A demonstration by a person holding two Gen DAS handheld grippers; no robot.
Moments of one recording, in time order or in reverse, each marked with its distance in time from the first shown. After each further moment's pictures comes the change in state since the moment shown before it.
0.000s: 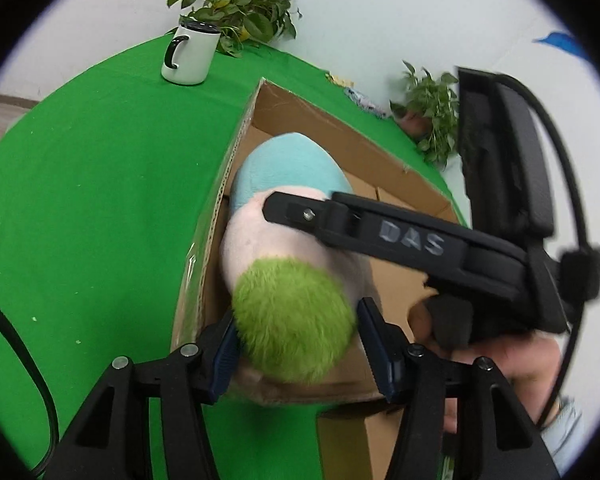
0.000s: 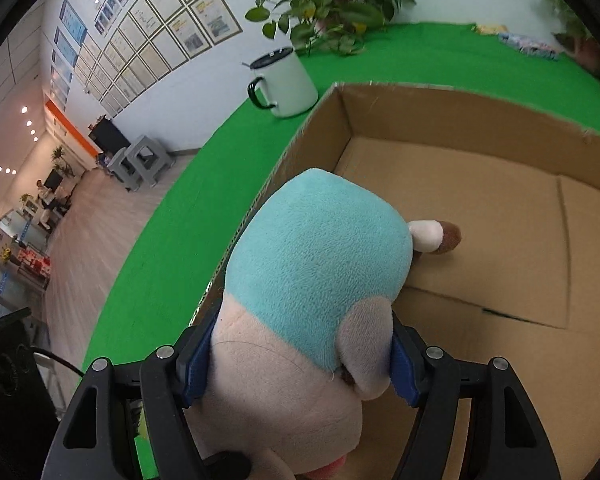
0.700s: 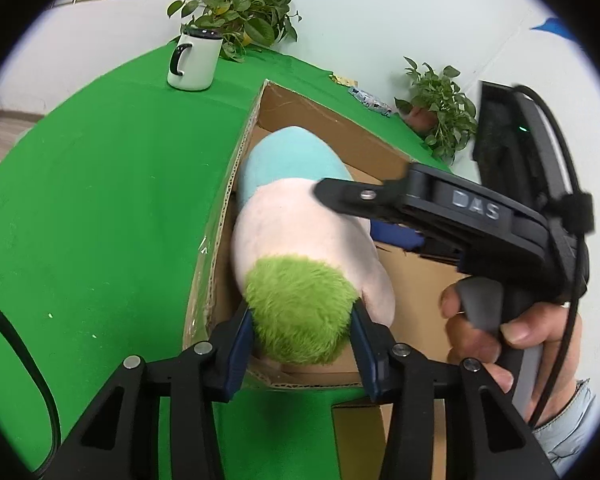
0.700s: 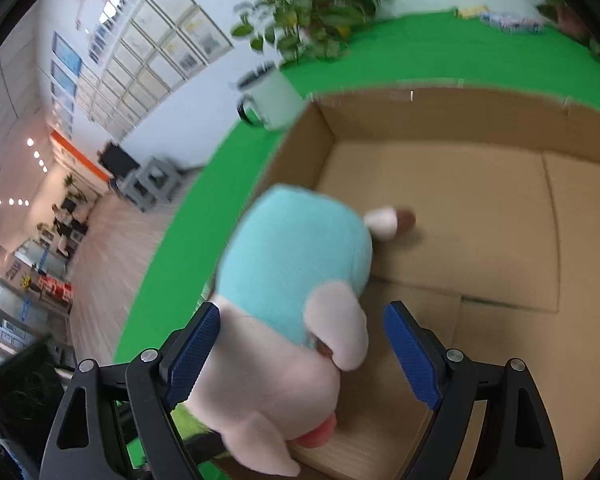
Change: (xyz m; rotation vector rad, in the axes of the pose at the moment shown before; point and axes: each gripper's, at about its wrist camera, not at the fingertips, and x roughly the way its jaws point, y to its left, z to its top) left arm -0.004 -0.005 -0.015 0.036 -0.020 0.057; right arm 0.001 -0.021 0.017 0.091 -0.005 0.074
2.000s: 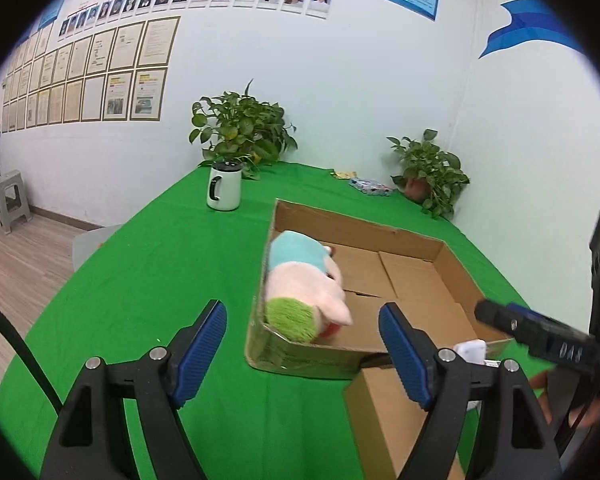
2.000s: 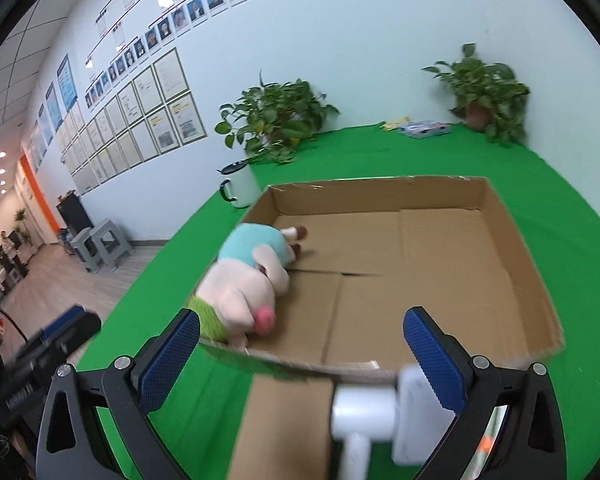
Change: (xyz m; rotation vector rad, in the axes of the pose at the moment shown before) left arm -0.139 -0.036 -0.065 0.172 -0.386 0.142; right arm -0.196 0.061 -0.182 -0.079 -0.448 -0.291
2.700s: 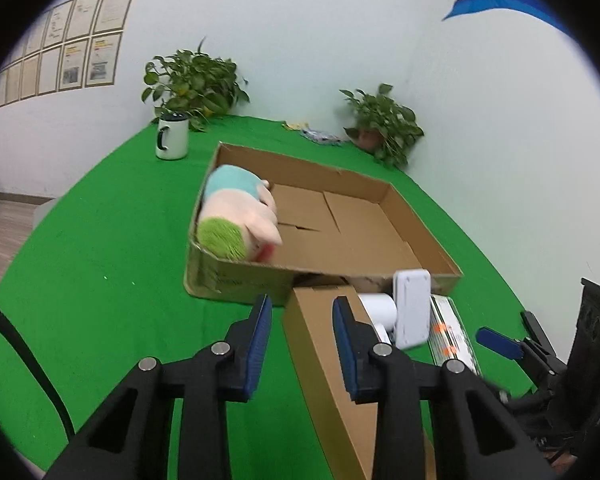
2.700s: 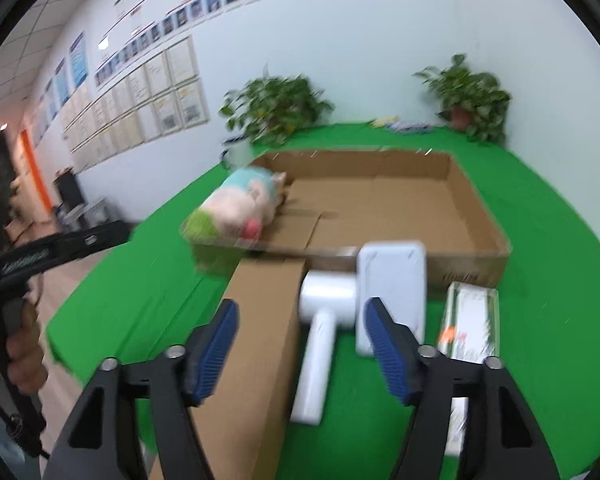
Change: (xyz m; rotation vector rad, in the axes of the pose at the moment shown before) left arm -0.010 -0.030 -0.043 0.039 0.170 -0.165; right arm -0.107 -0.038 -0.128 -0.081 0.043 0.025
